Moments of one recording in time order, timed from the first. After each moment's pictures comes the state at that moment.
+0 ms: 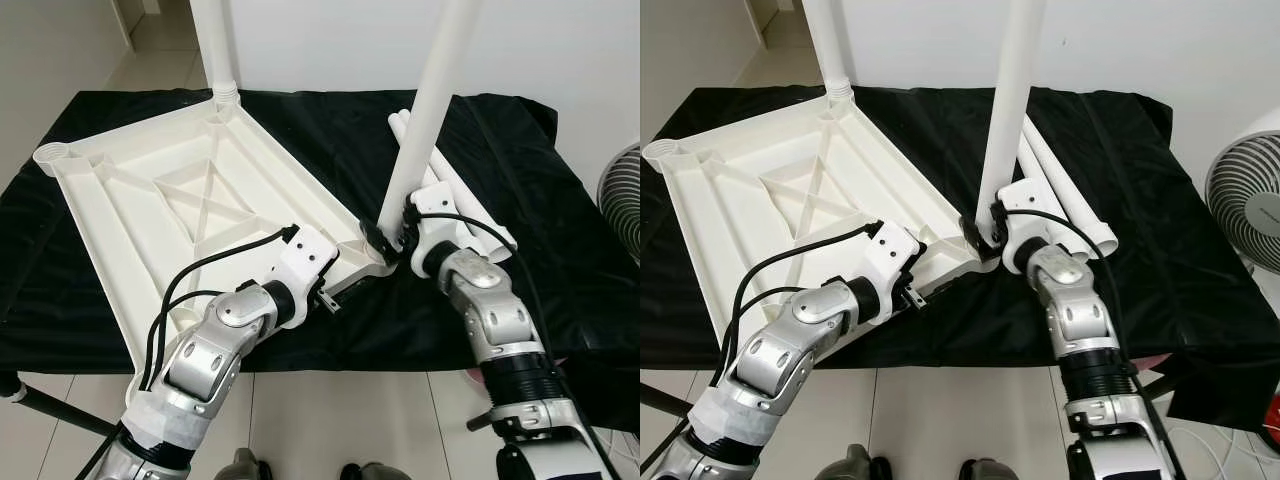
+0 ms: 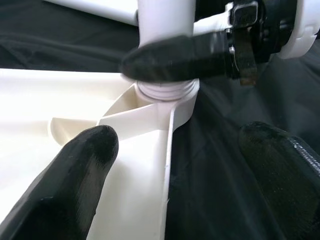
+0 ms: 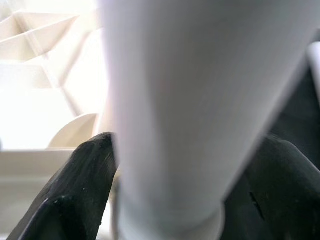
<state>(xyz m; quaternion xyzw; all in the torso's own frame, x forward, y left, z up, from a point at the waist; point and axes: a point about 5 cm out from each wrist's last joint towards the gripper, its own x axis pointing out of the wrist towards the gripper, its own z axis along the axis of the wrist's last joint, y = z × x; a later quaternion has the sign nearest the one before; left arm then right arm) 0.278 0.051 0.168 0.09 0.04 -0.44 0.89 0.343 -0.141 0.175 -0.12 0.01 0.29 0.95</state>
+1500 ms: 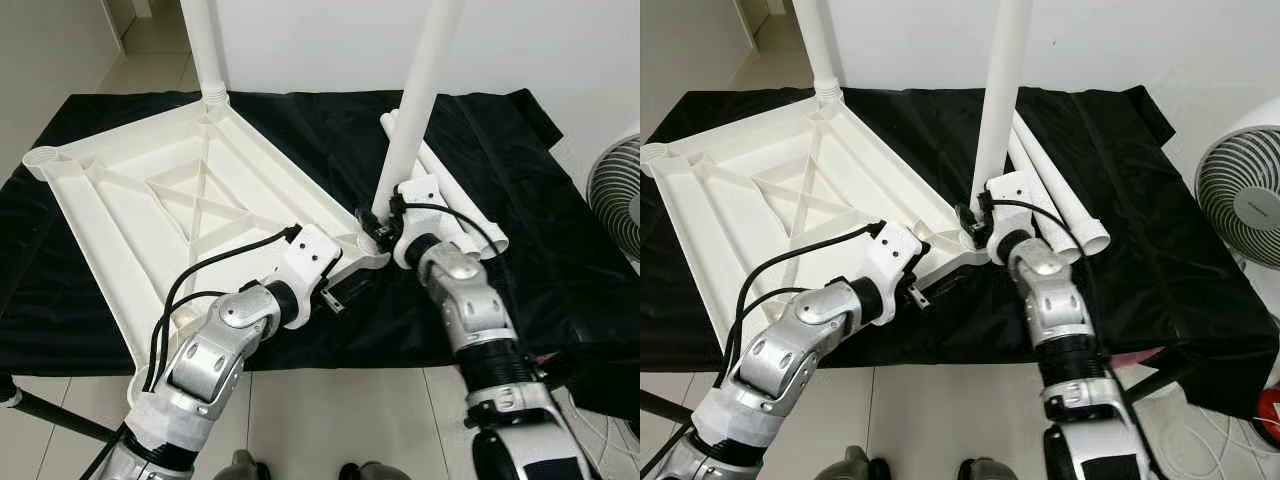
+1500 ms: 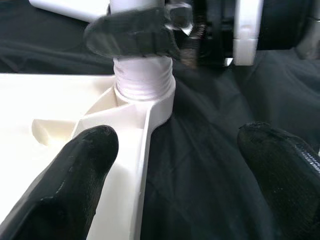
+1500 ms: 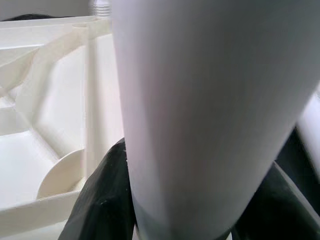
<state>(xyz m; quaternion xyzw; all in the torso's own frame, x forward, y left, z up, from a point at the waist) 0.275 0.047 0.168 0.08 0.04 -0.45 0.89 0.354 -0.120 0.179 -0.04 -0.01 0.13 0.99</state>
